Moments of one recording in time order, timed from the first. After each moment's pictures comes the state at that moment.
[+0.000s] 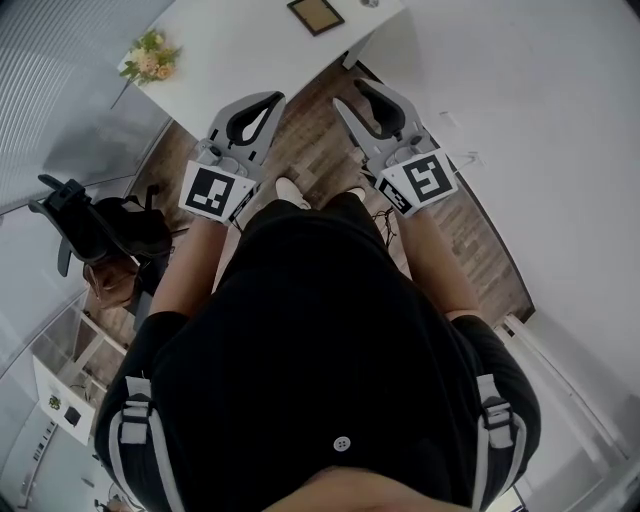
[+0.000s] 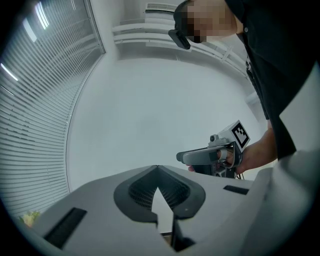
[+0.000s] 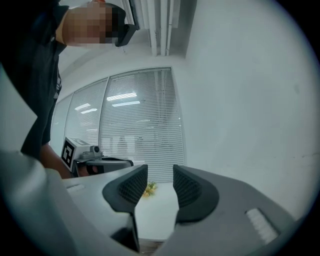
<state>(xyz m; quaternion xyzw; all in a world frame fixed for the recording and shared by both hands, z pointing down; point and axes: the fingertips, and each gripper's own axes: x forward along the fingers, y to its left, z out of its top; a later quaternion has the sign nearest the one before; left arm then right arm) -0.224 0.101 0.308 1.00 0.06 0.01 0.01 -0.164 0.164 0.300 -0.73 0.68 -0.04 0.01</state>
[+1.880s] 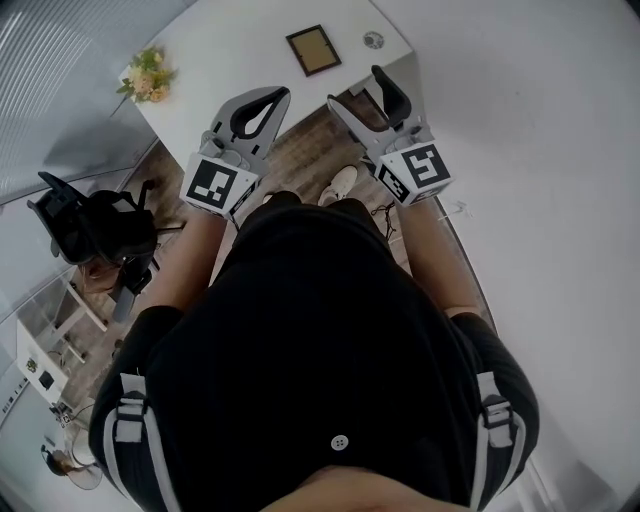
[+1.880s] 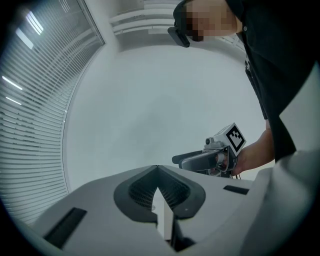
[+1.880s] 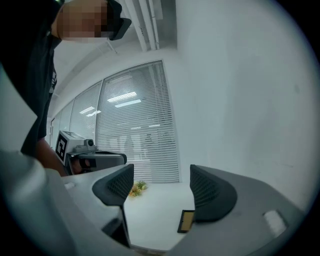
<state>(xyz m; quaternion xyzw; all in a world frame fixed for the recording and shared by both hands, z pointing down) -0.049 0.062 0.309 1.00 0.00 0.04 -0.01 0.031 0.106 0.318 -0.69 0.72 -0.06 0.02</state>
